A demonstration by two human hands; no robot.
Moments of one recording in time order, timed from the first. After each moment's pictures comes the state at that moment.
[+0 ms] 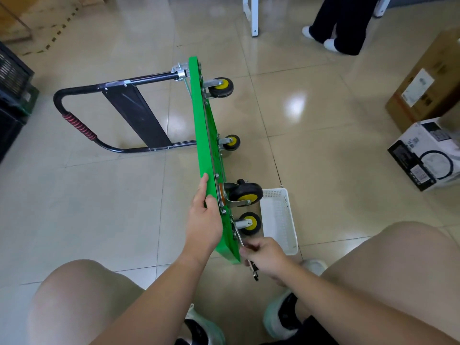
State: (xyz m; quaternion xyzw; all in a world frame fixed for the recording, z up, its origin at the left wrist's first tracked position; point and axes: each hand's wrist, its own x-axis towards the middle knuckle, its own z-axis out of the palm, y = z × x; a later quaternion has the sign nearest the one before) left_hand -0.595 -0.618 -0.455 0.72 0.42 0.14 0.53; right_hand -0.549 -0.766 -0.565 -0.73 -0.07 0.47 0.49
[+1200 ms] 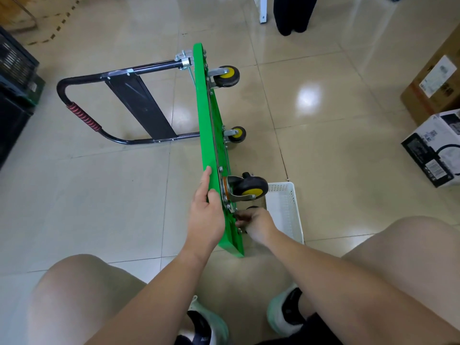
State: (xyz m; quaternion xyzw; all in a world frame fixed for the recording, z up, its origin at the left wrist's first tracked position) left_hand -0.591 -0.618 -0.459 0.73 0.43 0.15 0.52; right_hand -0.500 -0.707 -0.596 -0.74 -0.07 0.45 0.49
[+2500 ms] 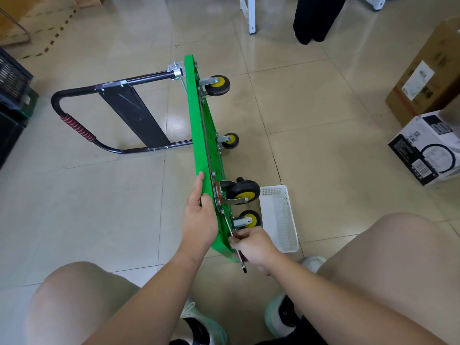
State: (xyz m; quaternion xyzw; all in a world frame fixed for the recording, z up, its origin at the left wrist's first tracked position) left_hand -0.594 -0.619 -0.453 0.72 0.42 0.14 0.54; right_hand -0.543 -0.740 -0.548 -0.72 -0.02 0.47 0.50
